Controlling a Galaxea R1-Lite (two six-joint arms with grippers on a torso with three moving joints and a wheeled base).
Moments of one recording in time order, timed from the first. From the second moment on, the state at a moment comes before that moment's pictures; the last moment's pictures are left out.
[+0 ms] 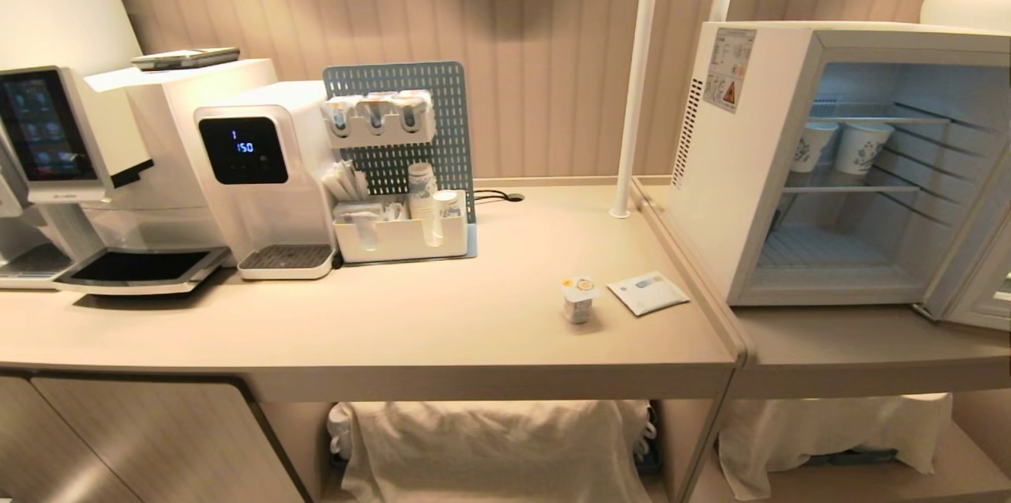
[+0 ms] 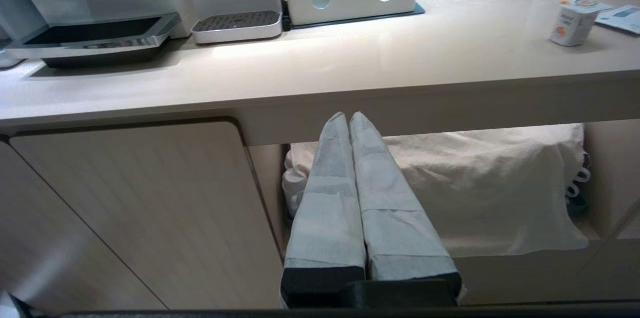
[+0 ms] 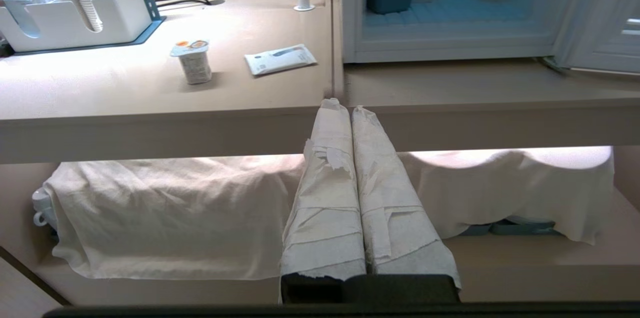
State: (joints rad) left arm 0.00 0.00 0.00 0.00 -0.02 0.07; right arm 0.00 0.00 0.00 0.00 0.00 0.00
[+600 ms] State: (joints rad) left arm 0.00 0.00 0.00 0.00 -0.02 0.07; right arm 0.00 0.00 0.00 0.00 0.00 0.00
